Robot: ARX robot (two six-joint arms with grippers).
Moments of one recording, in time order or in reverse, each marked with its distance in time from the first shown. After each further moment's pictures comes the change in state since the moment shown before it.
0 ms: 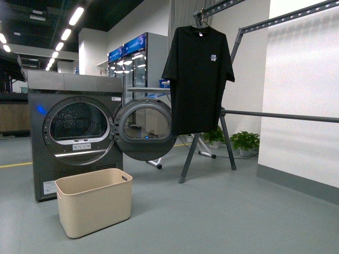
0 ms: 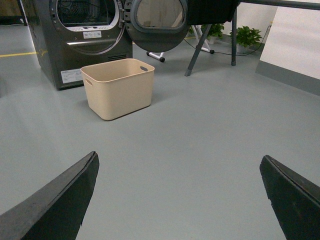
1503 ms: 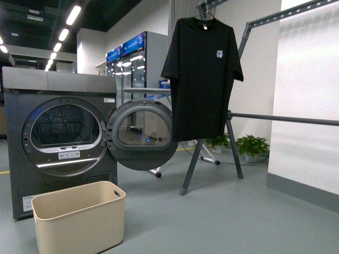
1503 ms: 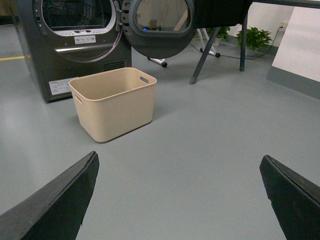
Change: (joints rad) left arm 0.000 0.001 0.000 -0.001 -0.001 0.000; right arm 0.000 0.000 0.000 -0.001 -0.001 0.000
